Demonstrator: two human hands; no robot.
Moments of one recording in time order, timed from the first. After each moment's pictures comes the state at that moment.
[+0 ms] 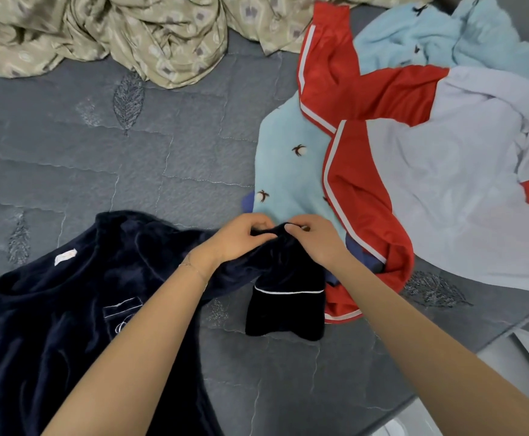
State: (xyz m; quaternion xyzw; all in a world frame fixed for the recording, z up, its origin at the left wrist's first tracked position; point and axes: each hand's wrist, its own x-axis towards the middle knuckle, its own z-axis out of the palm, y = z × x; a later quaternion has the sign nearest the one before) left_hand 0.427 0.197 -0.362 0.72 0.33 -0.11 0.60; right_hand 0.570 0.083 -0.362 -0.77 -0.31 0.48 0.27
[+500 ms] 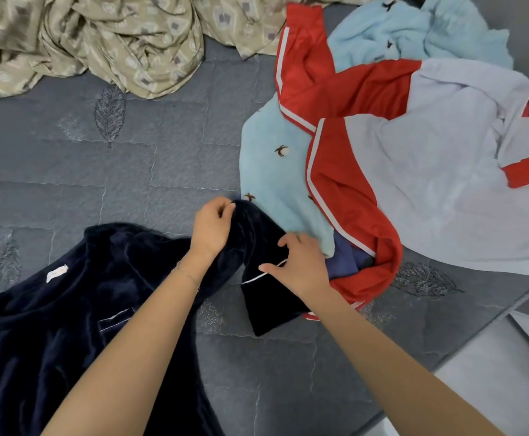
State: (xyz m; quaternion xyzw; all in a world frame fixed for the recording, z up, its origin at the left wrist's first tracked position) left_hand 0.434 0.206 -0.369 0.71 0.55 0.05 0.44; right_hand 0.532 0.045 -0.376 -0.84 -0.34 0.40 0.15
